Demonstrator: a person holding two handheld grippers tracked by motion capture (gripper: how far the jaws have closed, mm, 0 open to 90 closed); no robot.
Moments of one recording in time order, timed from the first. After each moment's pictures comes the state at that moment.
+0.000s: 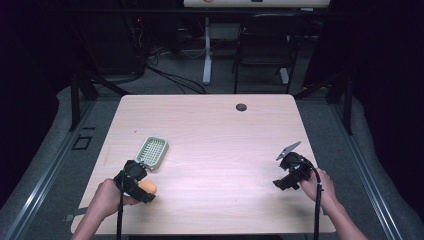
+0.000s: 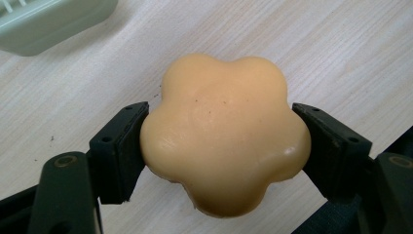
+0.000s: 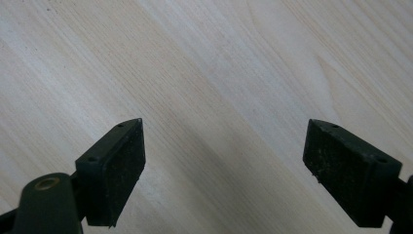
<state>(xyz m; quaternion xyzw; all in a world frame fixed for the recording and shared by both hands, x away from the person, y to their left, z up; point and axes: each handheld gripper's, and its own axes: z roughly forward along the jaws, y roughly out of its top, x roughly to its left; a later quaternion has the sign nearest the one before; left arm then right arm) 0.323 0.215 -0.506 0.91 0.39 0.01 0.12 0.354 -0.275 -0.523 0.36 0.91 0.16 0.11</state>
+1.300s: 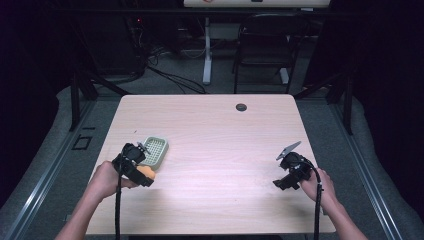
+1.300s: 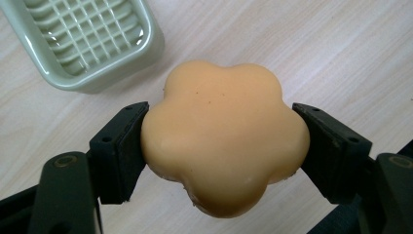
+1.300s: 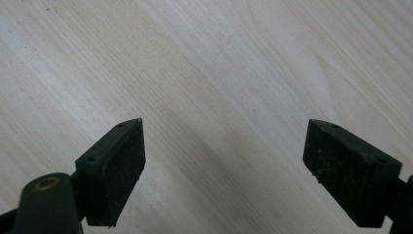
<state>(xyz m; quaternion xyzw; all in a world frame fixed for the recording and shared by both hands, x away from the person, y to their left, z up) 0.359 0.217 -0.476 0.91 0.39 0.02 0.12 0.355 -0.276 -0.524 0.36 0.91 0.16 0.10</state>
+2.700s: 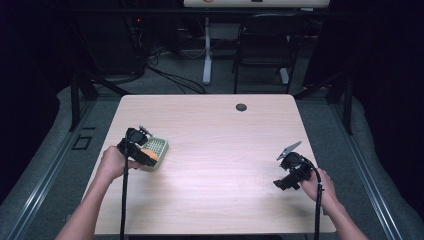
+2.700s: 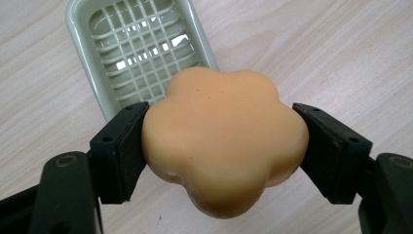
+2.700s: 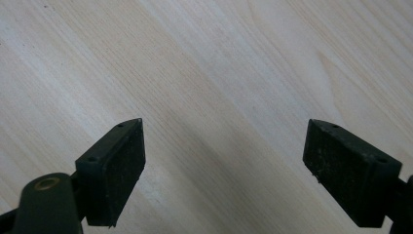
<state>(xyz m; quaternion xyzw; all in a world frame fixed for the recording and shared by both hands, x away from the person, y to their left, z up) 0.413 0.220 -0.484 0.89 0.43 0.05 0.15 0.355 -0.278 -0.525 0.36 0.91 0.16 0.10</state>
